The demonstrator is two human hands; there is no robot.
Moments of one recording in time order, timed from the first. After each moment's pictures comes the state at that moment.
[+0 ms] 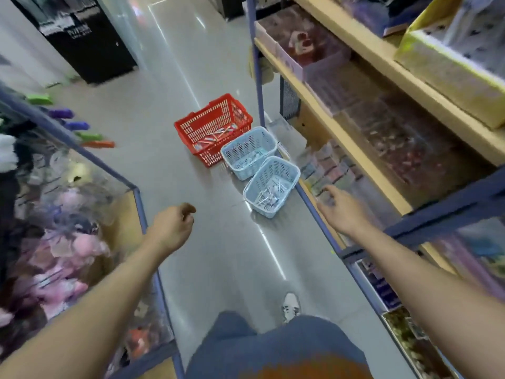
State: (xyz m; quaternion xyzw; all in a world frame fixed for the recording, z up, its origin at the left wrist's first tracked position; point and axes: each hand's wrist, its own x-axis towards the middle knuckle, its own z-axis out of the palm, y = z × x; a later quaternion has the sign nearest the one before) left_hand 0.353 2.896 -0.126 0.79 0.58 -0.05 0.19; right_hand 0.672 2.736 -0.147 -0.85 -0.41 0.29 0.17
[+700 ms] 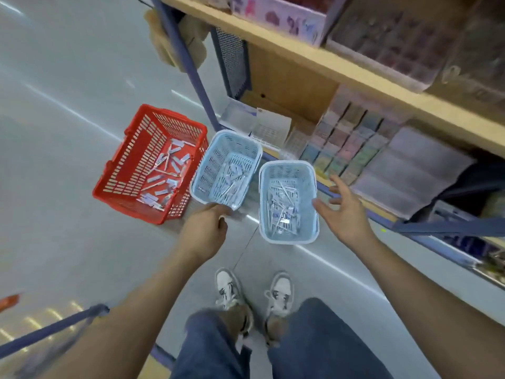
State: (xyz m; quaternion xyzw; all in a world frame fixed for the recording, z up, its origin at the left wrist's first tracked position) left_hand 0.522 3.324 -0.344 0.93 0.21 -0.15 0.26; right_hand 0.664 3.073 -0.365 -0.88 -0.02 0.25 0.40
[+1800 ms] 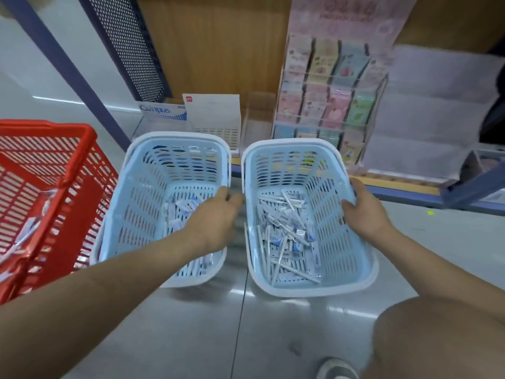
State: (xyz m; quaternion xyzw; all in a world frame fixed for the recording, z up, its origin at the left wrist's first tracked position) left_hand 0.660 3.346 -0.756 0.98 -0.11 -0.16 0.09; right_hand 0.696 3.047 -0.786 -0.94 0.12 0.08 0.32
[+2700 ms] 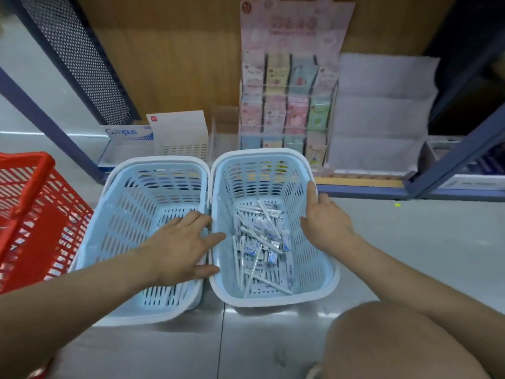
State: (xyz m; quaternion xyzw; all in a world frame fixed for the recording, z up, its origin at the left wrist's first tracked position) left_hand 0.641 3.351 -0.745 0.92 -0.33 -0.15 -0.11; right_hand 0.676 3.059 -0.788 -0.99 0.02 0.12 0.04
